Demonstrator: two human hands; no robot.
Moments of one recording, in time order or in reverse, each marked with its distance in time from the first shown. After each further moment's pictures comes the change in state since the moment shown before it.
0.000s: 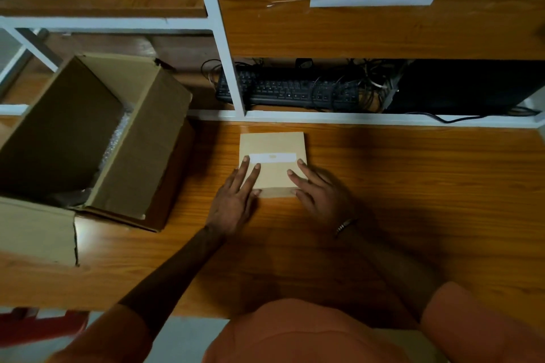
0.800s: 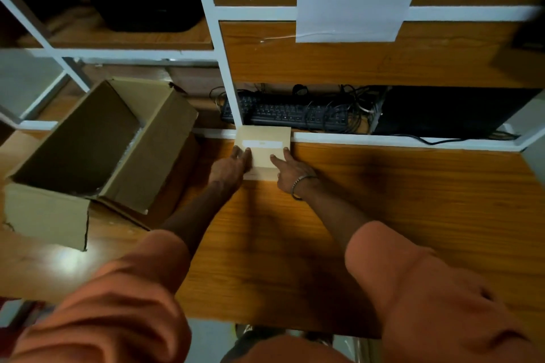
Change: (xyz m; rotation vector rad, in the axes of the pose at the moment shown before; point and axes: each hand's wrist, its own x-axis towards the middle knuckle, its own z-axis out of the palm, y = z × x) left_hand 0.086 0.033 -0.068 0.540 -0.168 -0.226; right_hand 0.085 -0.036 -0.045 -0.011 -0.346 0.199
